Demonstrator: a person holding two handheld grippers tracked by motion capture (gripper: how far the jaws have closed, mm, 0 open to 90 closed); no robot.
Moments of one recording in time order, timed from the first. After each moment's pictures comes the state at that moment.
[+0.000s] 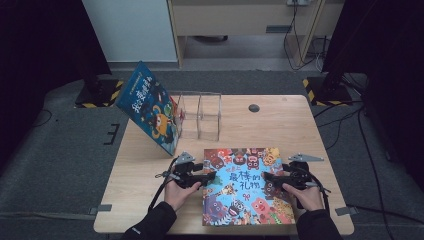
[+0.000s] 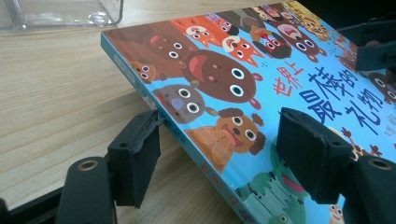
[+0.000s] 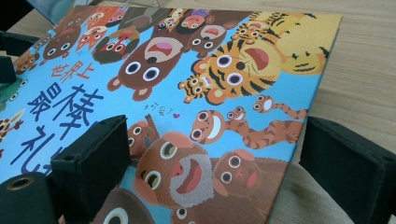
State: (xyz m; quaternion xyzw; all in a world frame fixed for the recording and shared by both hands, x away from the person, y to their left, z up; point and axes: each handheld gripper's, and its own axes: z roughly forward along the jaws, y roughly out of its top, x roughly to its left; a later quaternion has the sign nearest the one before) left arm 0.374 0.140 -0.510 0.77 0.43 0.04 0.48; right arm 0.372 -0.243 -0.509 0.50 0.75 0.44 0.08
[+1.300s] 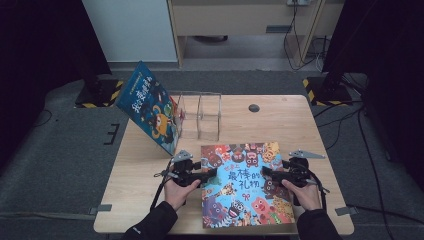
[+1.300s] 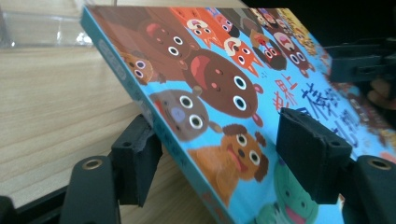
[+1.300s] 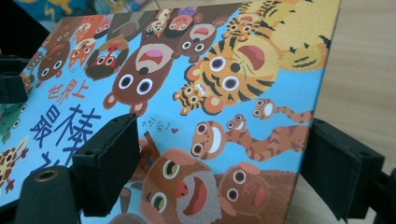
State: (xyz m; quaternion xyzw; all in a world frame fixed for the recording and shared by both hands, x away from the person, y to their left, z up) left arm 0.370 0.141 -0.495 0.74 0.43 0.03 0.52; right arm 0.374 -0.235 -0.492 0.50 0.73 0.47 0.09
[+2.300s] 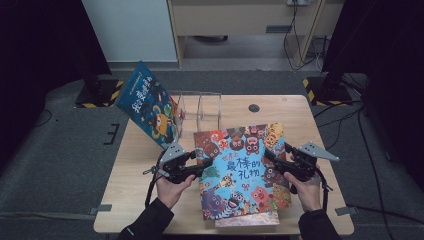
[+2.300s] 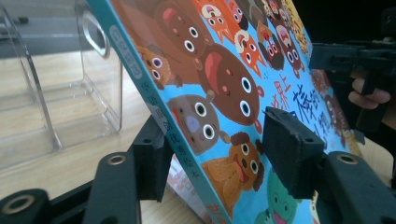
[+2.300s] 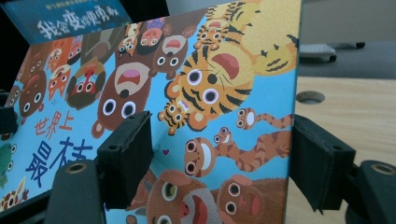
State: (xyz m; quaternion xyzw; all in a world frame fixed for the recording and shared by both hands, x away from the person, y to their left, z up) left arm 0.350 0.148 -0.429 0.73 0.36 0.13 0.57; right arm 0.363 -0.230 -0.443 0.43 0.66 0.58 0.20
